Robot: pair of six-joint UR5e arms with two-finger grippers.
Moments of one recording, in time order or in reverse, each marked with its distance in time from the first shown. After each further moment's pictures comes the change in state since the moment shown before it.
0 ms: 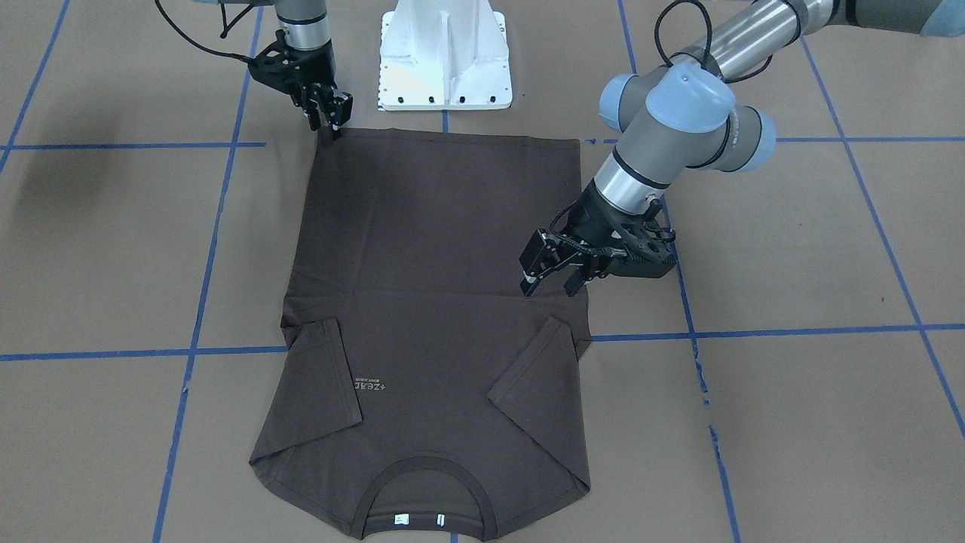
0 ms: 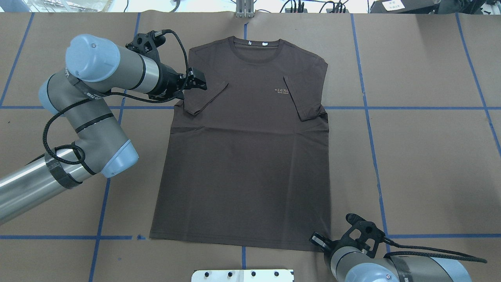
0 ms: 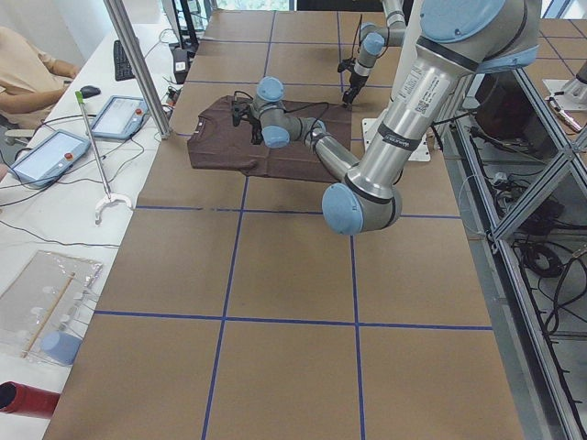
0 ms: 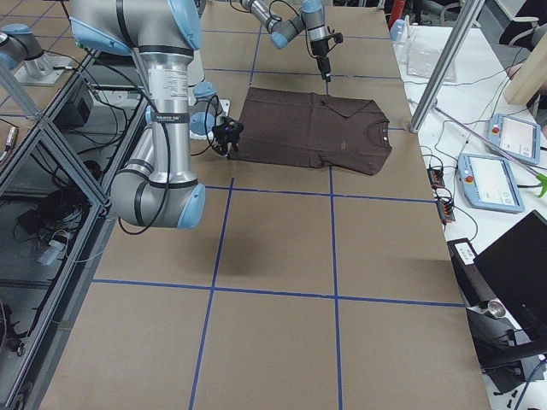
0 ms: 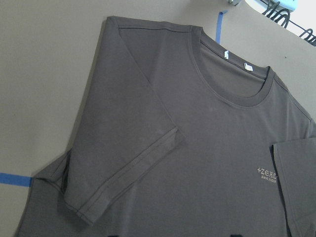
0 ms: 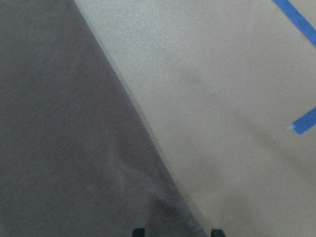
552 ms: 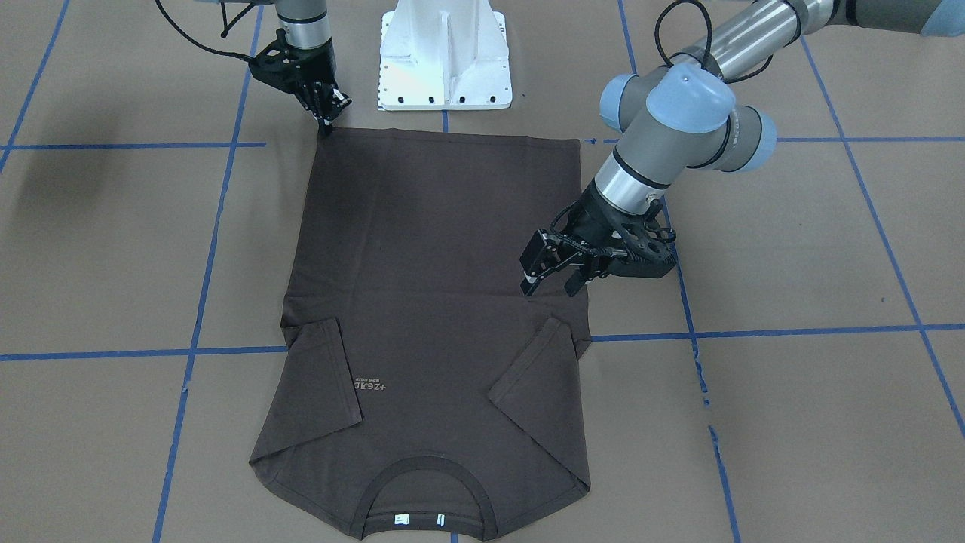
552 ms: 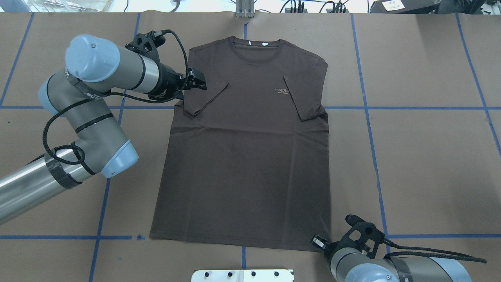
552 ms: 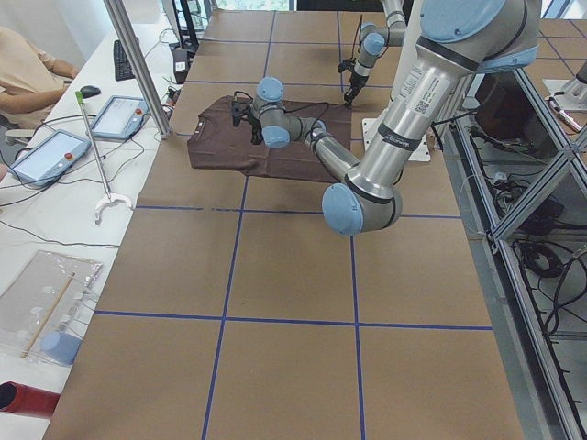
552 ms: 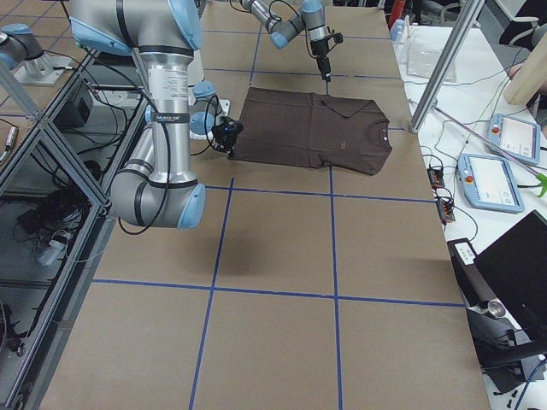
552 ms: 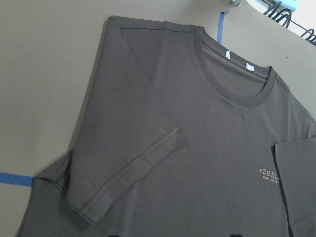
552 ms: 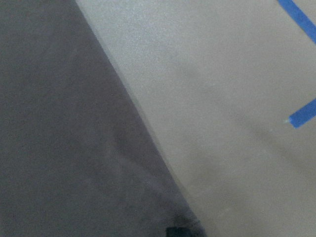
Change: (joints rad) left arm 0.000 0.001 0.000 0.000 0.000 -0.001; right arm -0.002 0.000 0.003 0.000 0.013 -0.001
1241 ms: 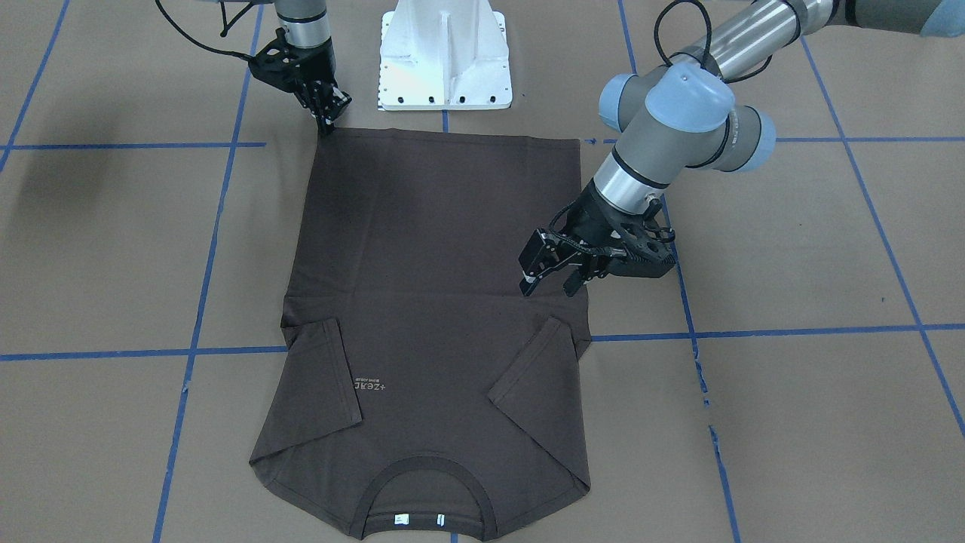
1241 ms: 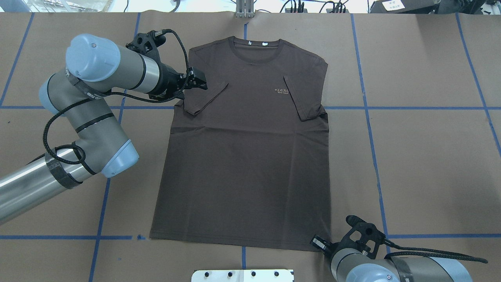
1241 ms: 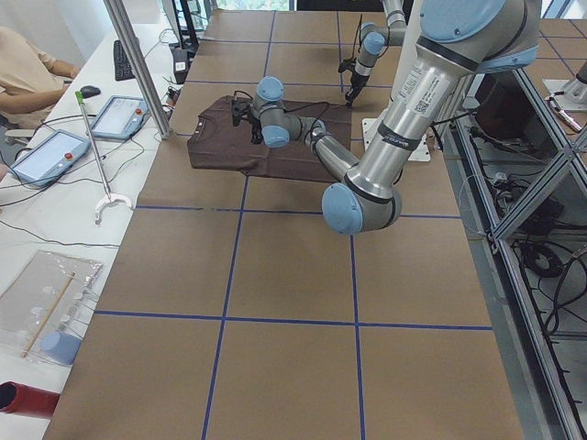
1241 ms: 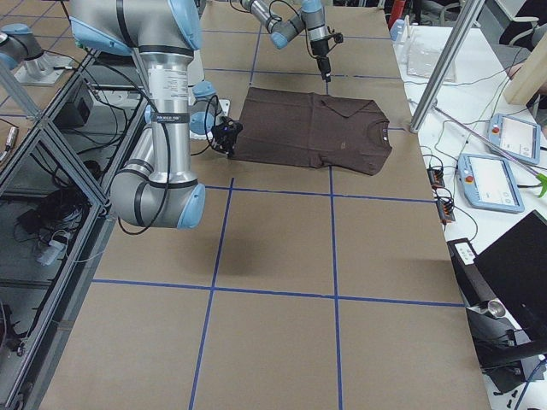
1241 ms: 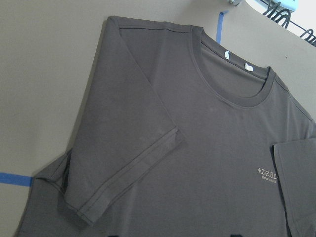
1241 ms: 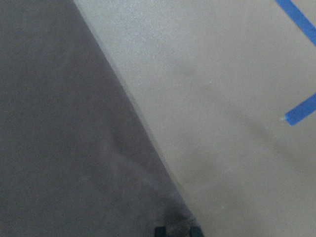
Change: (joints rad) left arm 0.000 -0.003 0.000 0.000 0.000 -0.002; right arm -0.002 -0.004 0.003 -0.002 0.006 0.001
